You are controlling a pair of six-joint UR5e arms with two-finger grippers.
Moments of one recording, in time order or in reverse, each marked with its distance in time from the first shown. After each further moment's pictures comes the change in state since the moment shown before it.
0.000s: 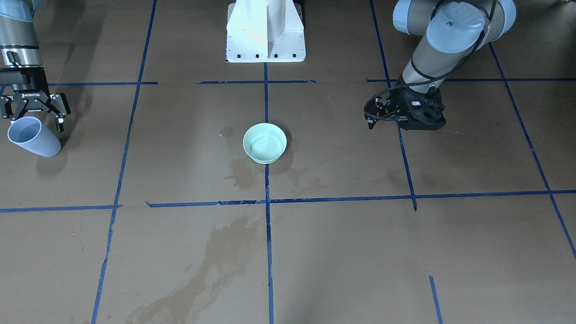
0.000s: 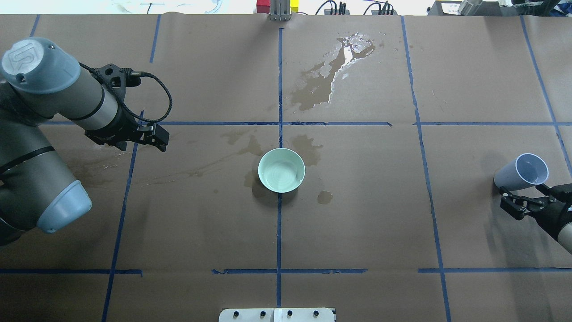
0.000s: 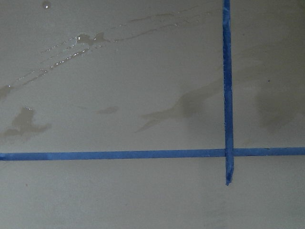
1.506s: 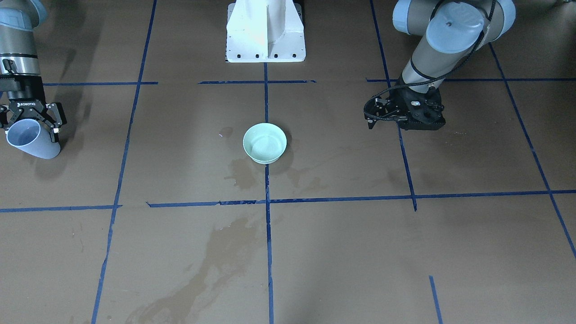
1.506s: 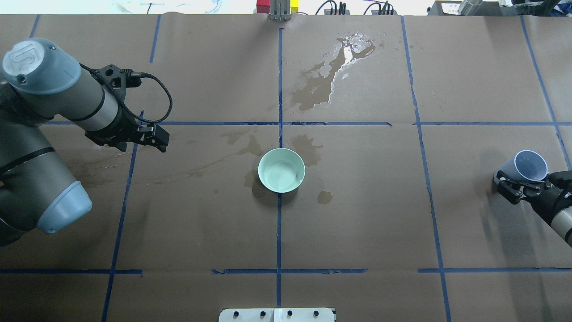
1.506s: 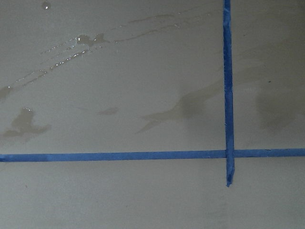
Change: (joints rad) left arm 0.002 0.001 0.000 0.000 0.000 0.000; right arm 0.084 0.061 -0.033 0.036 -0.005 -0.041
